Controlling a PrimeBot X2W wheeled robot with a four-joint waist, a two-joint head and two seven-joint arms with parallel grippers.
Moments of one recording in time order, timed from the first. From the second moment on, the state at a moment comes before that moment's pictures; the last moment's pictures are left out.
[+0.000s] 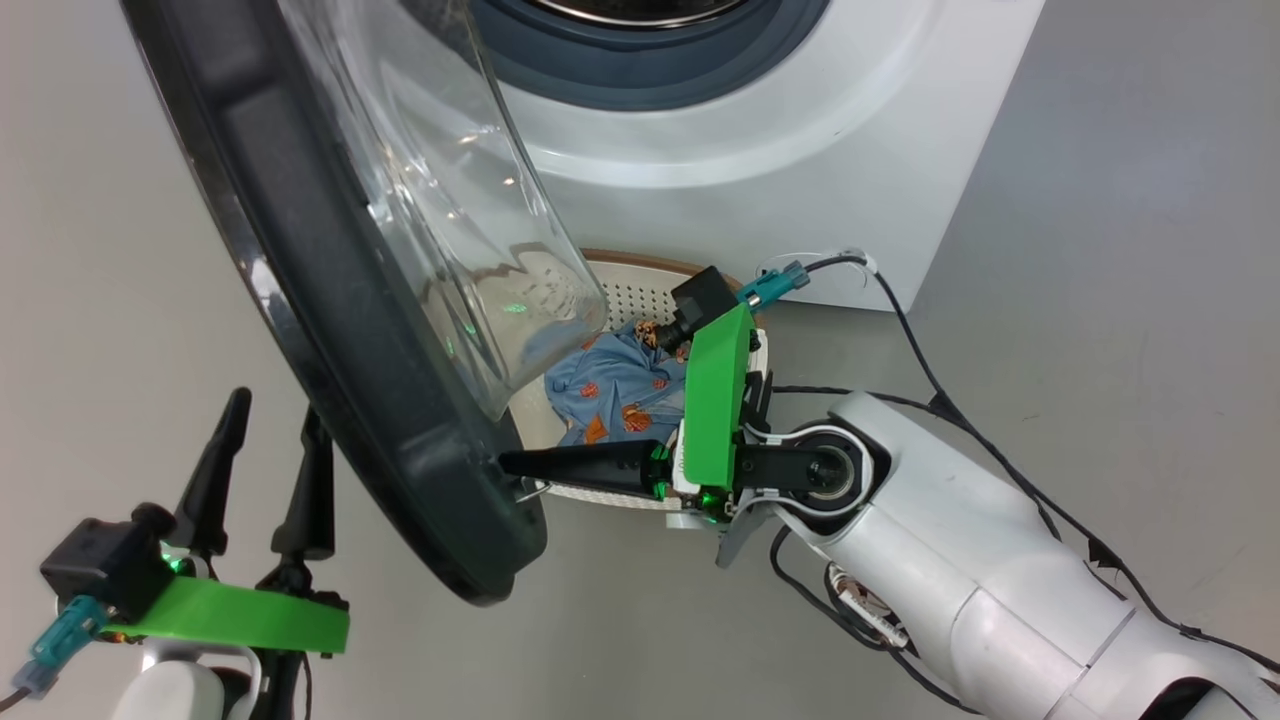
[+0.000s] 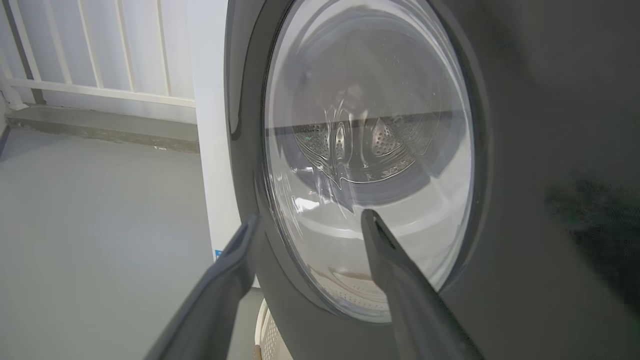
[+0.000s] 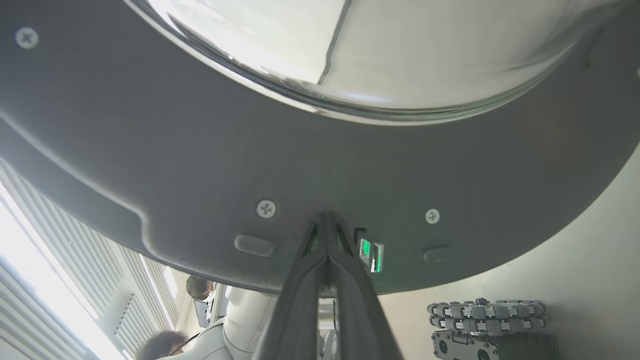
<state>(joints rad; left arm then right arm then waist) -0.23 0.19 -0.16 0.16 -0.49 -0.13 -0.25 -0.91 -0.09 0.90 0.61 1.89 0.12 0.68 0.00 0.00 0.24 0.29</state>
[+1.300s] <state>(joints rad) -0.07 0.19 -0.05 0.17 -0.41 -0.13 -0.25 -0.53 -0.29 0.75 0.23 1.98 0.12 0.36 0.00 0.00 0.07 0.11</state>
